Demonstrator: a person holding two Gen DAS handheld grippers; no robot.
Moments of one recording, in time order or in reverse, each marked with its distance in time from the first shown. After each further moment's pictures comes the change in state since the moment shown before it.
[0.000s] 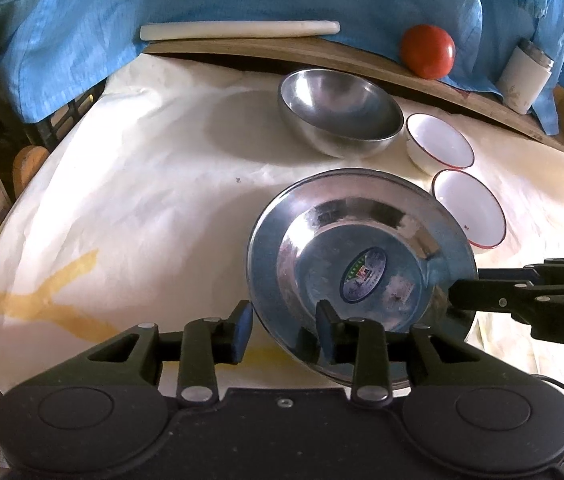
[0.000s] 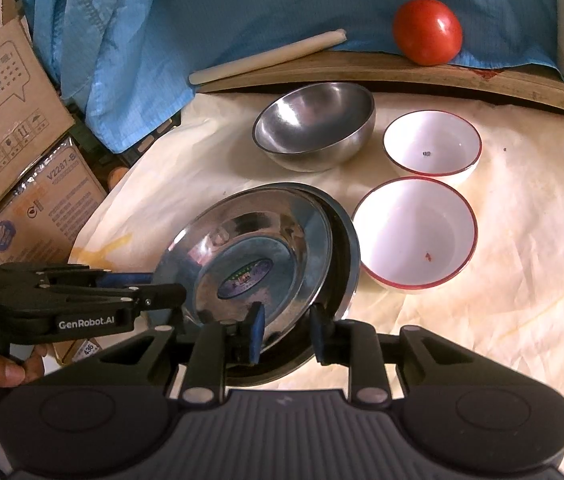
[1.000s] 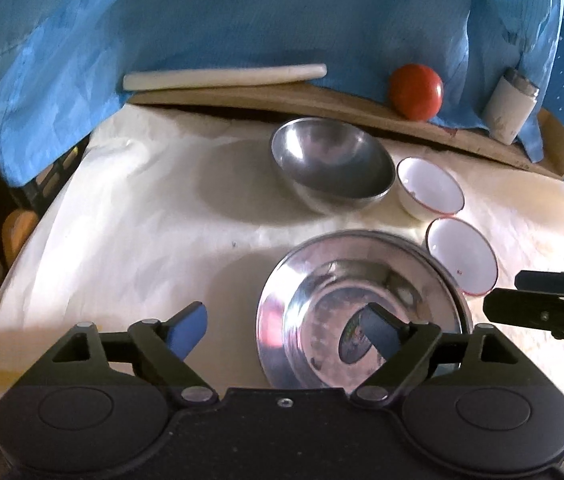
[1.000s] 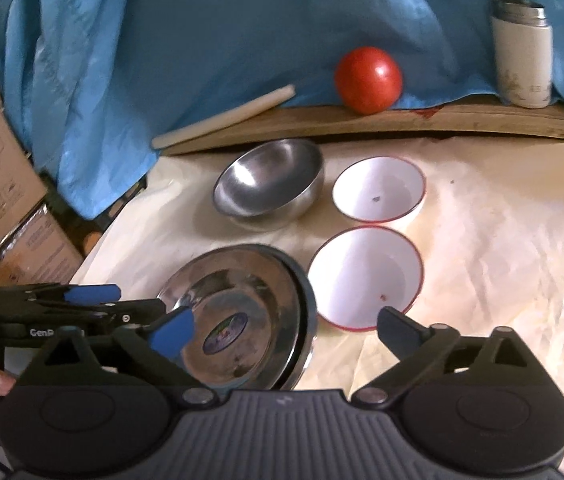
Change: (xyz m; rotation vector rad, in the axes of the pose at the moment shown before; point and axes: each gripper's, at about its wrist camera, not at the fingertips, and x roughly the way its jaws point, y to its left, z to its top) left arm -0.002 0.010 0.034 0.053 -0.087 -0.055; right arm -0.024 -0.019 0.009 0.115 -0.158 -0.086
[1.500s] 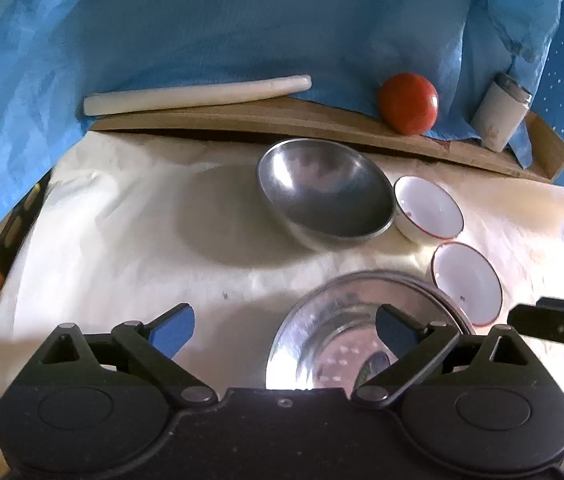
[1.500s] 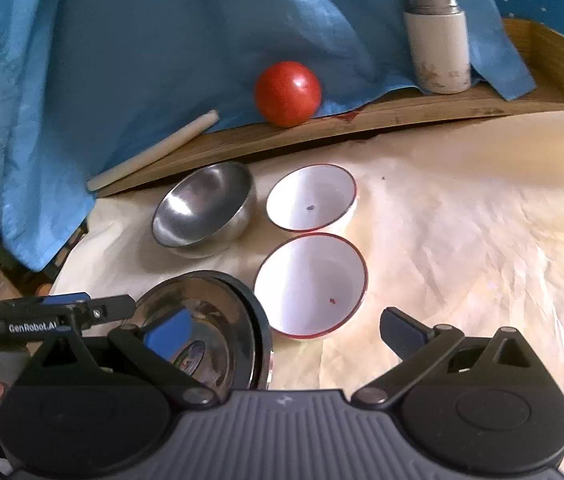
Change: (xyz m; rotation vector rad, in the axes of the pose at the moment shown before) left arm 0.032 0.016 0.035 0.057 -0.002 -0.093; right arm -0.001 -0.005 -0.002 0.168 -0.061 -0.171
